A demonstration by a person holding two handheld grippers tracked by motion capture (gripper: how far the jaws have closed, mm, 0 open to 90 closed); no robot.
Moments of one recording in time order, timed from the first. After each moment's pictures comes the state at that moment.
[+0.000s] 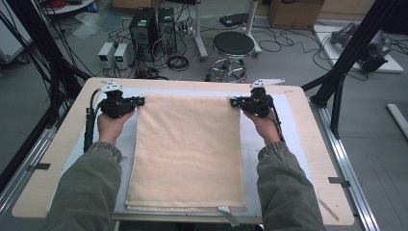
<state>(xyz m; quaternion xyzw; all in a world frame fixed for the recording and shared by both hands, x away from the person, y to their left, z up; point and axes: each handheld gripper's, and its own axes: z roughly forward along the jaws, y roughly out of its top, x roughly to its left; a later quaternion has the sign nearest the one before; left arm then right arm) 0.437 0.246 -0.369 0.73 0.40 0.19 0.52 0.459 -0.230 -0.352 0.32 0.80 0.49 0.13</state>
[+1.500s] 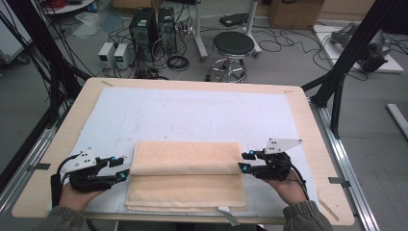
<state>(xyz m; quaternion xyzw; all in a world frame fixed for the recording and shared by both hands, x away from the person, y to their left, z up) 0.252 0.280 -0.418 0.79 0.29 0.13 0.52 0.294 -0.260 -0.398 0.23 0.84 0.49 0.07</state>
